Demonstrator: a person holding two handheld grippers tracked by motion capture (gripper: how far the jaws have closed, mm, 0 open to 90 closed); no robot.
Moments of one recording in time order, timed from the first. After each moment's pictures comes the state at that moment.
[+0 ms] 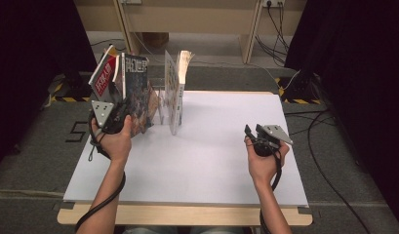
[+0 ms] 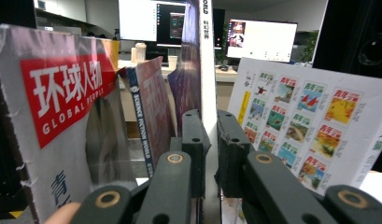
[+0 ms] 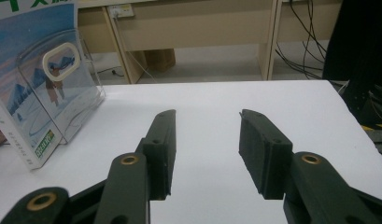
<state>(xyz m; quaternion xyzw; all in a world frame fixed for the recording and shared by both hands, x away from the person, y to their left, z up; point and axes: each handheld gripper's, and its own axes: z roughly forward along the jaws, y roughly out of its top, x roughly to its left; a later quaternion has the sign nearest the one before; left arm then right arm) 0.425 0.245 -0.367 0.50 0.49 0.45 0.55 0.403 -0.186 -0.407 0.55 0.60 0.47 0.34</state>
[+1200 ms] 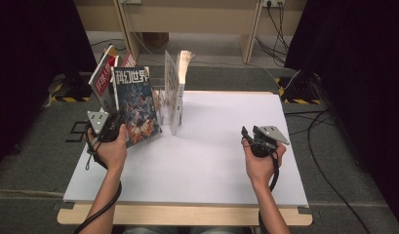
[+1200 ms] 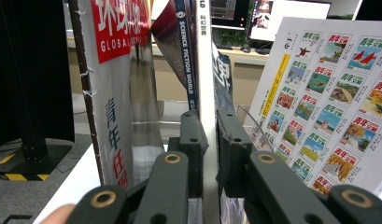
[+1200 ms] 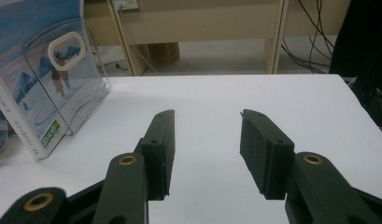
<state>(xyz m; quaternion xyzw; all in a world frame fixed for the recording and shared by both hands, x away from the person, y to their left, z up) 0.419 0.263 -0.395 0.50 0.54 0.44 0.52 0.403 -0.180 -0.411 0.55 0.61 0.46 0.33</state>
